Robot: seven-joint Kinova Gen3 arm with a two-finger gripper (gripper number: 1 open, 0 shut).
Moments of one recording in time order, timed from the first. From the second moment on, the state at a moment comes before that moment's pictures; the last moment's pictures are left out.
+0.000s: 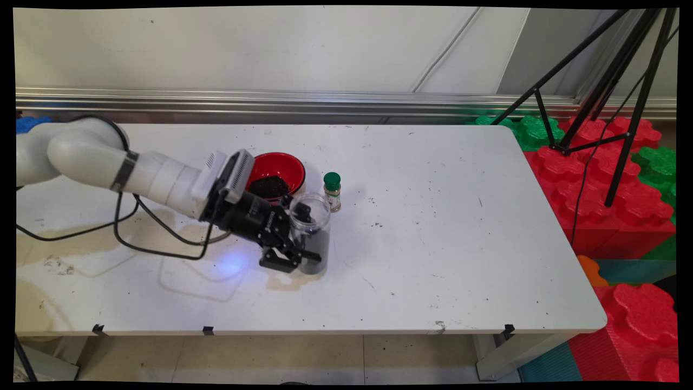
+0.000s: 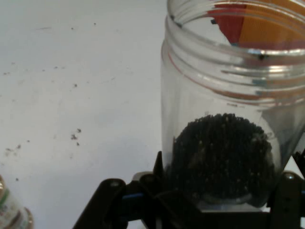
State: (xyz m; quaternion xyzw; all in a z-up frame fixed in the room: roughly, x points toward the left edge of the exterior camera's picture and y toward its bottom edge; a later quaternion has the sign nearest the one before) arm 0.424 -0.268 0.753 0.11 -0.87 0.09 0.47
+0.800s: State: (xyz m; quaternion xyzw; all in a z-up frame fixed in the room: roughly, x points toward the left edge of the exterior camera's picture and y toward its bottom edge) arm 0.406 -0.262 0.711 0.14 -0.86 0.08 0.48
